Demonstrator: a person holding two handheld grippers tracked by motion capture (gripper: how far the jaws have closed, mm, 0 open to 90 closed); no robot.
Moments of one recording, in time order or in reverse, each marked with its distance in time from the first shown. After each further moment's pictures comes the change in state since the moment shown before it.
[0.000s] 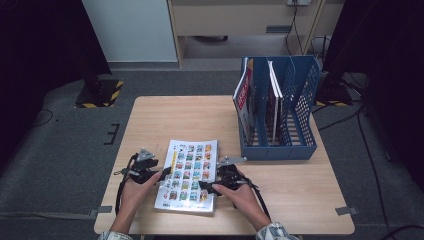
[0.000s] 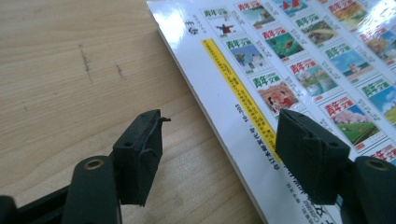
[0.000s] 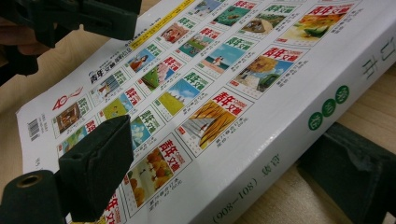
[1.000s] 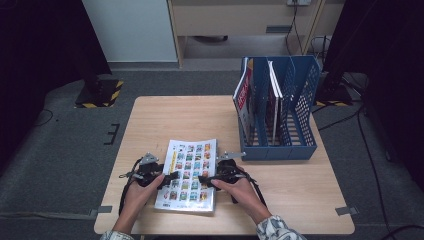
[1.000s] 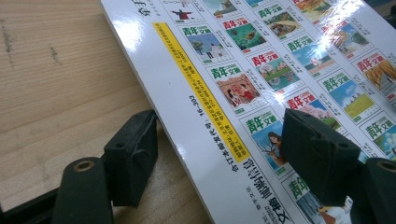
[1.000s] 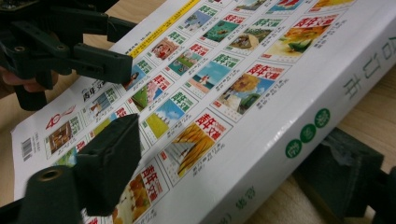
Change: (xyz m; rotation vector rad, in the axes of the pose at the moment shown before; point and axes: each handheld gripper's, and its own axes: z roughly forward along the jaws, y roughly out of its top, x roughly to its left) left arm -0.008 -0.013 0.014 -0.038 -0.131 -0.051; right arm -0.010 0.011 0.008 0.006 0.015 0.027
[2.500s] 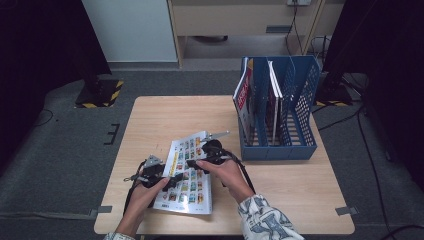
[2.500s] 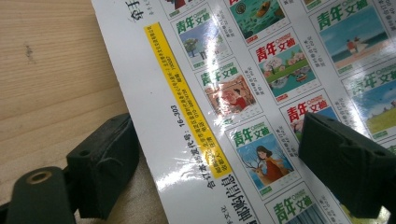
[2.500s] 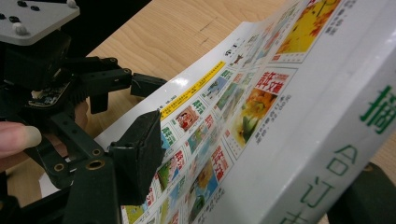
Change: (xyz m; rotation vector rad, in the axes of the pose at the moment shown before) left arm -0.014 -0.003 0.008 -0.029 0.019 -0.025; right arm 0.029 0.075 0.008 0.086 -0.028 -0.048
